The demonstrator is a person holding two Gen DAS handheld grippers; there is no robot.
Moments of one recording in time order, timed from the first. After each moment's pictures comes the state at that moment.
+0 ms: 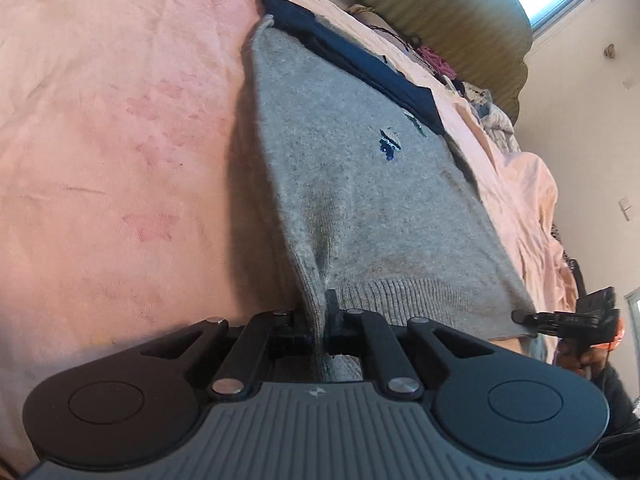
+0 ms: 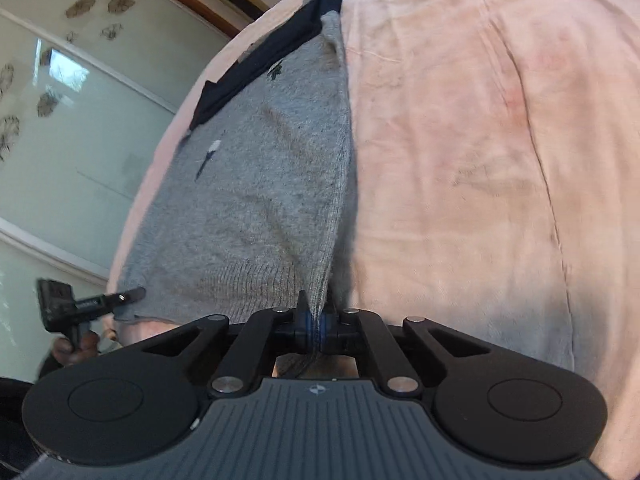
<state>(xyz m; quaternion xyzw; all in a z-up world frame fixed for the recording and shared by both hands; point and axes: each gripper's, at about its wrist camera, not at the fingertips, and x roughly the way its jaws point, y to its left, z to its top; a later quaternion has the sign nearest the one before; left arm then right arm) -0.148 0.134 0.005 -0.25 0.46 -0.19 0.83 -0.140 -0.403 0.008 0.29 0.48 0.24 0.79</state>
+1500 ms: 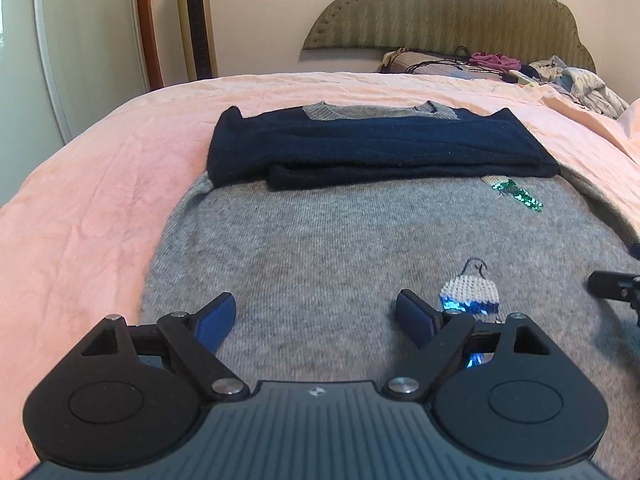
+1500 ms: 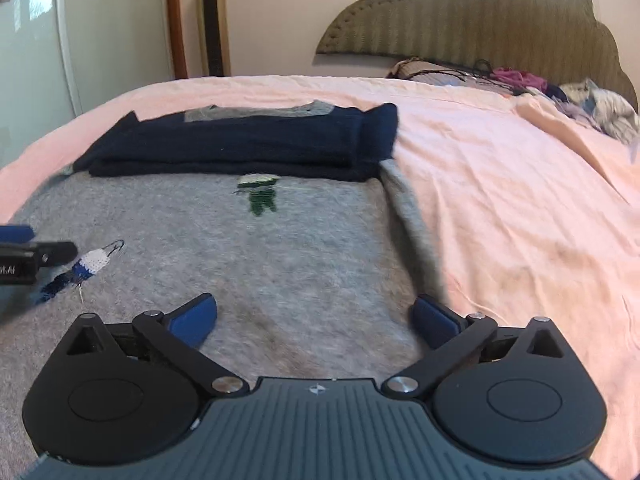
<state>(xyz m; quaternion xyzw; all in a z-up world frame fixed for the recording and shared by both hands) 0.009 -0.001 0.009 0.03 0.35 -0.03 0.94 0.007 -0.236 0.008 -0.01 0.34 0.07 0.94</state>
